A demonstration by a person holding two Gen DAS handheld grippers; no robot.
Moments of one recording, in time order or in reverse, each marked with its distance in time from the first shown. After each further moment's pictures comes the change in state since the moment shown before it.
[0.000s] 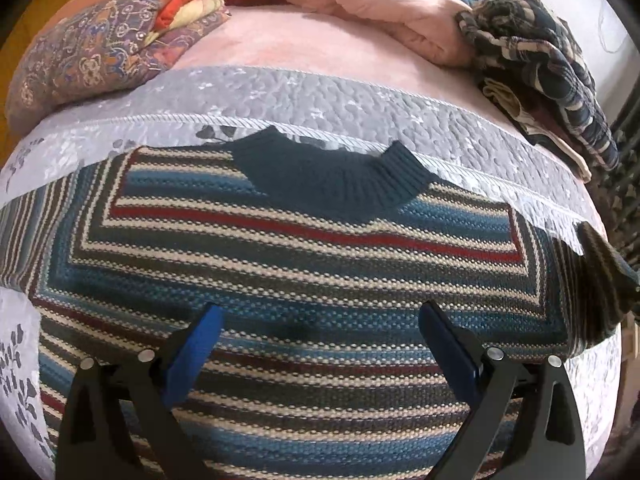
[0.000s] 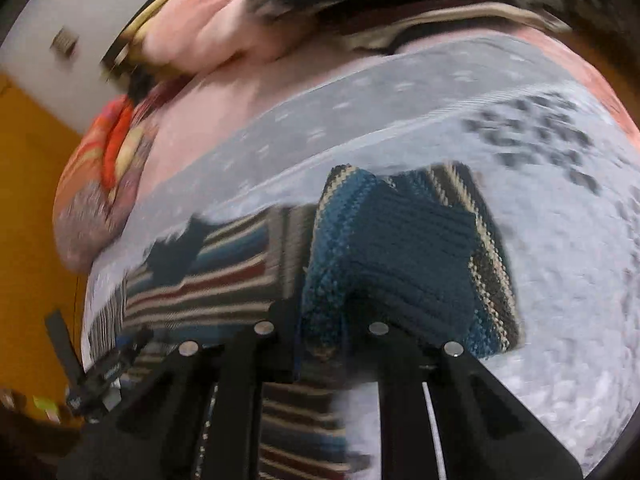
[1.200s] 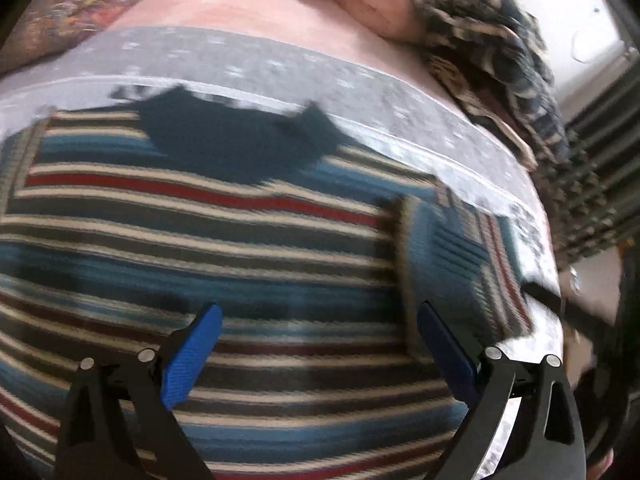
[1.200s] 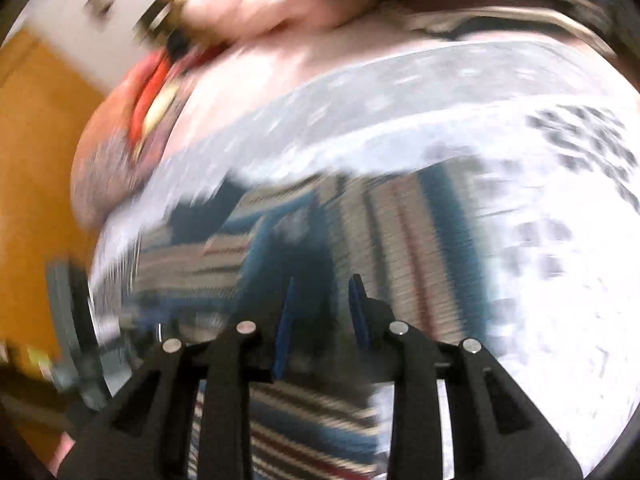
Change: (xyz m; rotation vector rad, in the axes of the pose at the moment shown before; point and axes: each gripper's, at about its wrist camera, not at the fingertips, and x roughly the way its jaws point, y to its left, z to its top) left arm 0.020 -0.054 -0.013 0.007 0.155 -0.325; right arm 0.006 -0.001 -0.005 -0.035 0.030 0.072
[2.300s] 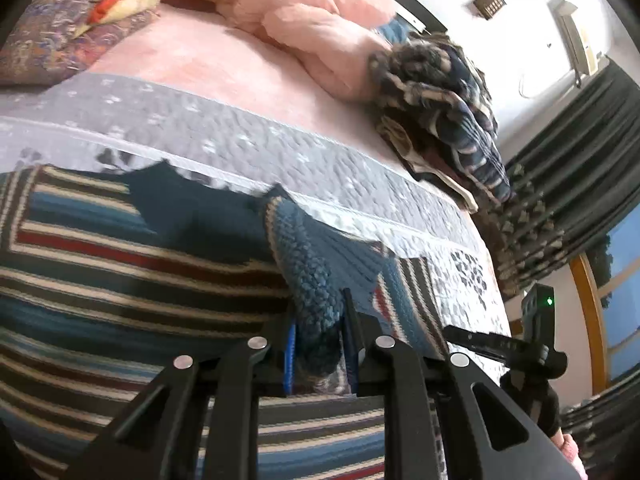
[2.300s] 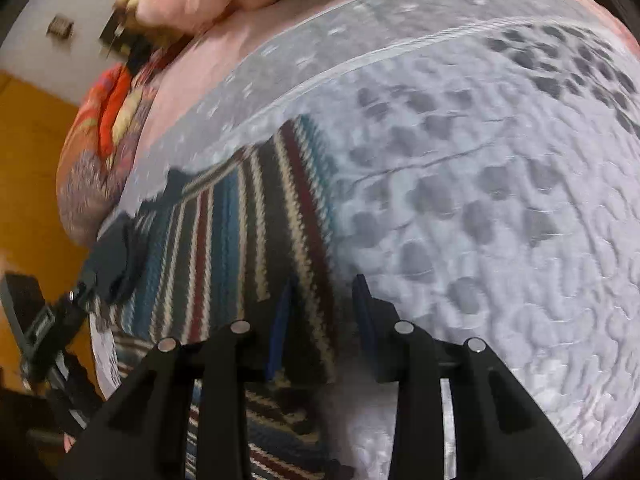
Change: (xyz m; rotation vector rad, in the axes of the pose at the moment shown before) left arm -0.057 0.040 0.028 0.001 -0.222 -0.139; right arm 0.041 -0.042 -0.015 0.053 0.124 0.010
